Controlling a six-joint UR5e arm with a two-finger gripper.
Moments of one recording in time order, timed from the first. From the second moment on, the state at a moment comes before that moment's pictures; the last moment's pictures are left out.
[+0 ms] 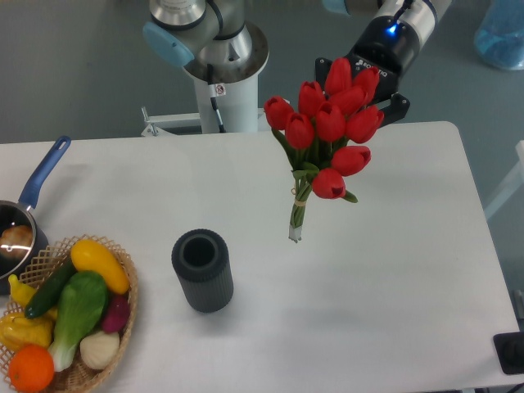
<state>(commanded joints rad) 2.94 -1.63 -1.83 -0.85 0.11 1.15</state>
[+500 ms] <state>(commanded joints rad) 2.94 -1.61 -1.79 -0.86 0.33 1.14</state>
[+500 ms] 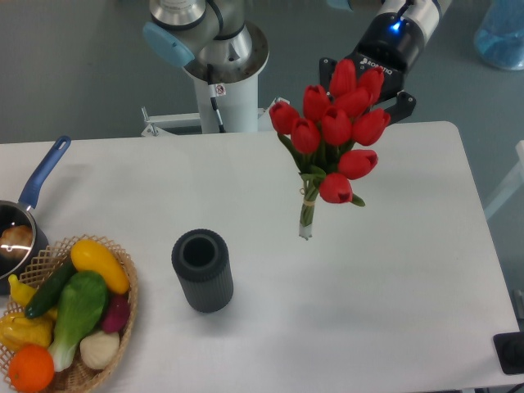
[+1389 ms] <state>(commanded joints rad) 2.79 -1.69 -1.77 -0.86 0.98 1.20</state>
